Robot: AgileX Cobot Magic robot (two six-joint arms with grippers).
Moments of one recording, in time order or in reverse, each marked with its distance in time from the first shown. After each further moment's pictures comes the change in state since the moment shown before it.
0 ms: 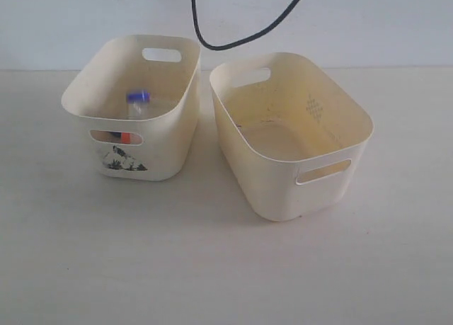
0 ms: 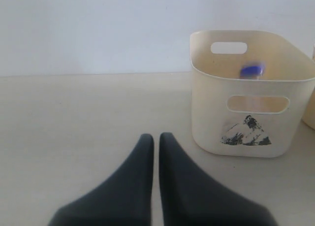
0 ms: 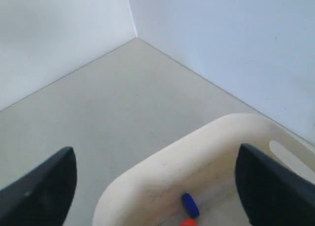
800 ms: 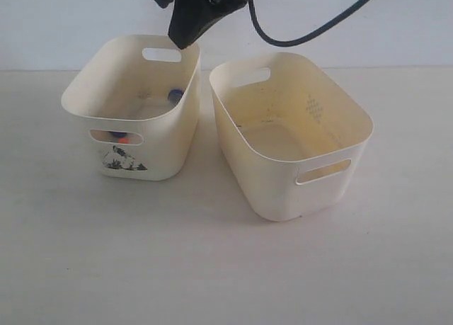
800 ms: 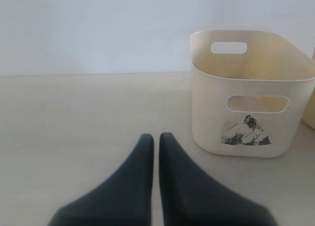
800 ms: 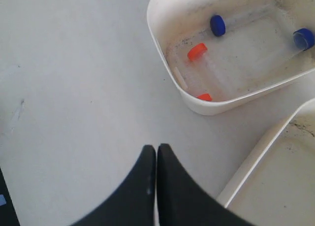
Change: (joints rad) left arm 0.000 0.000 0.000 0.000 0.000 0.000; right arm 0.011 -0.223 0.000 -0.513 0.688 0.363
